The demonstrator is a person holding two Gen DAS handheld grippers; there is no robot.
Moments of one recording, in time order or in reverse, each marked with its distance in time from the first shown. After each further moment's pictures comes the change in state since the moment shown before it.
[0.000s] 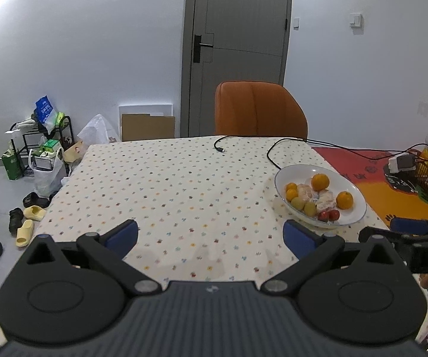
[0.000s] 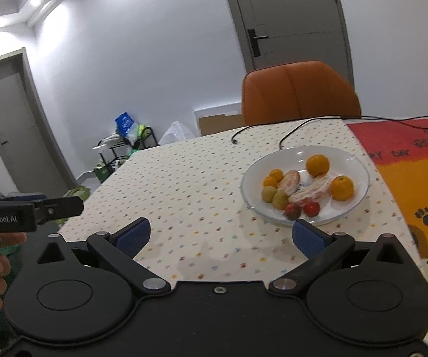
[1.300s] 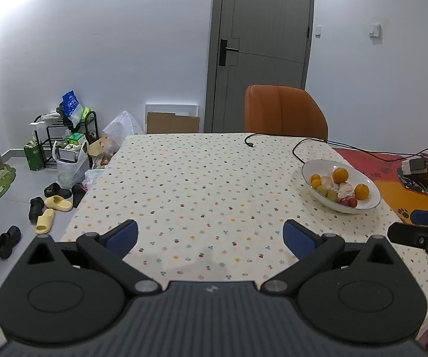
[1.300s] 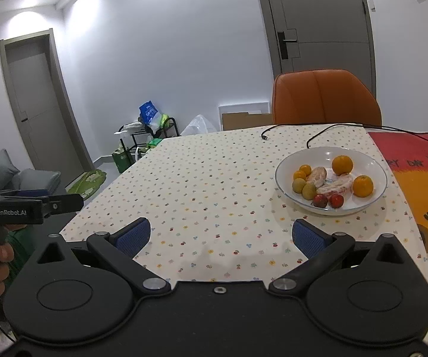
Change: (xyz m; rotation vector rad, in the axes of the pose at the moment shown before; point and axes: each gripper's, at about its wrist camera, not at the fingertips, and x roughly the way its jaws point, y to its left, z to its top) left arm -0.049 0.041 -0.033 -0.047 -0.016 0.072; right arm -0.030 0.039 -0.018 -0.097 0.010 0.047
